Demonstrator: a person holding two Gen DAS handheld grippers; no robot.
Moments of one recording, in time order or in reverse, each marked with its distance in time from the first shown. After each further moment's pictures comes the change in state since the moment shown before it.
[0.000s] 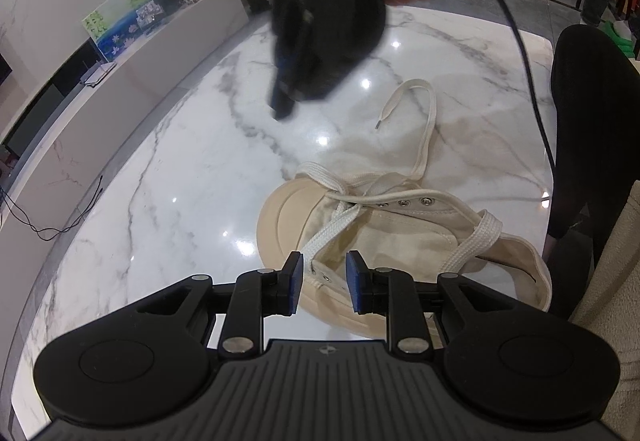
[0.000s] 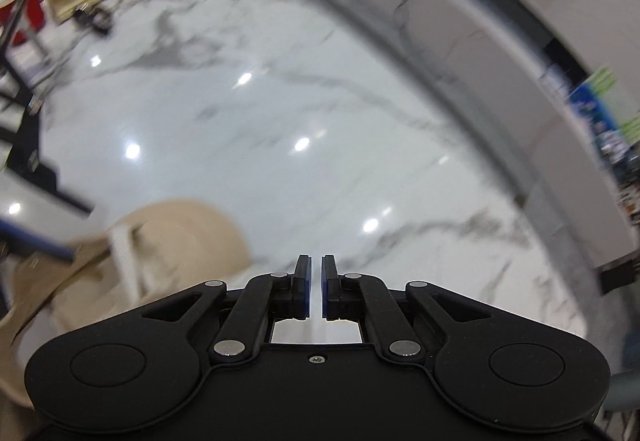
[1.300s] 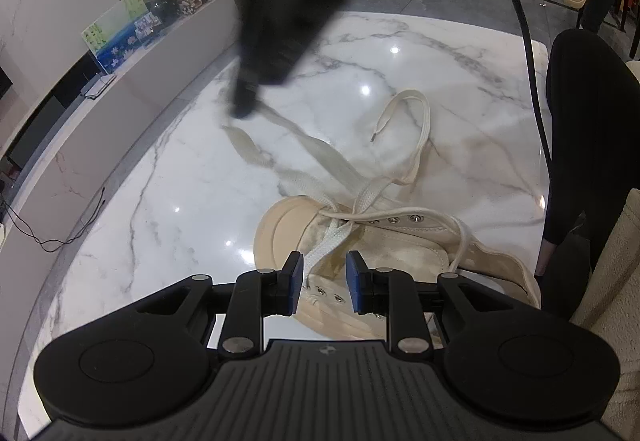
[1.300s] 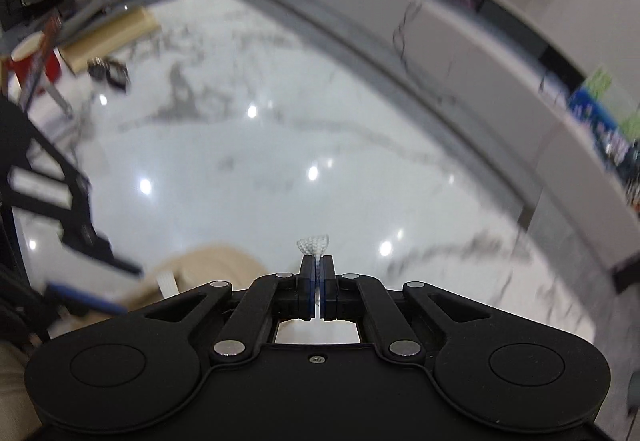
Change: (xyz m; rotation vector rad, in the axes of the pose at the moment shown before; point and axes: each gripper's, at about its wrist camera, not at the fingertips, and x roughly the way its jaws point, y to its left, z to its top) left arm -0.008 -0.008 0.009 0.022 -0.021 0.013; right arm -0.063 0.010 0.036 0.043 -0.201 -0.022
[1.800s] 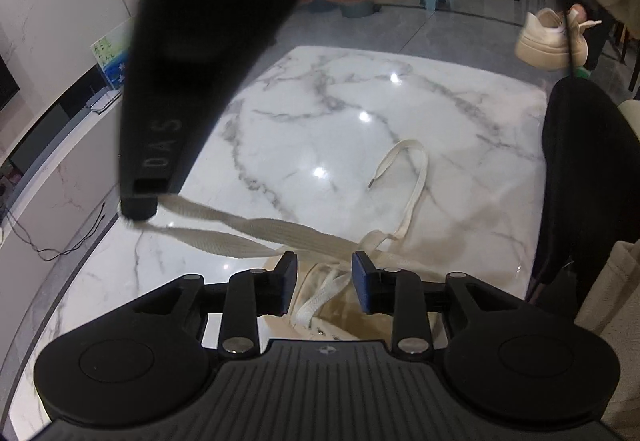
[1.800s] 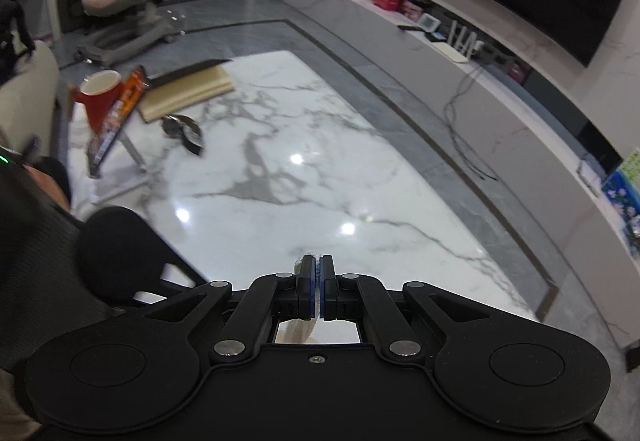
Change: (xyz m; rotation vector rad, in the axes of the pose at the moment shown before) left arm -0.013 0.006 0.018 -0.046 -0.066 -0.009; right arm -0.031 0.041 0.047 -0.108 -0.106 0.162
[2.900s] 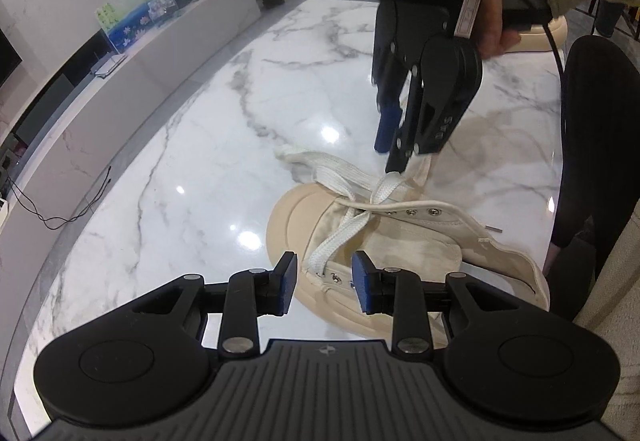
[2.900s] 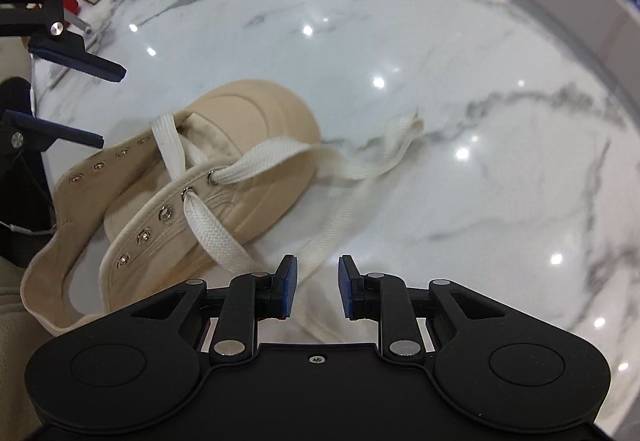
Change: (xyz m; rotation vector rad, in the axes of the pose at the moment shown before) left arm 0.016 0.010 -0.021 -0.007 0.114 0.006; right arm 0.086 -0.053 -0.167 0.302 0.388 0.117
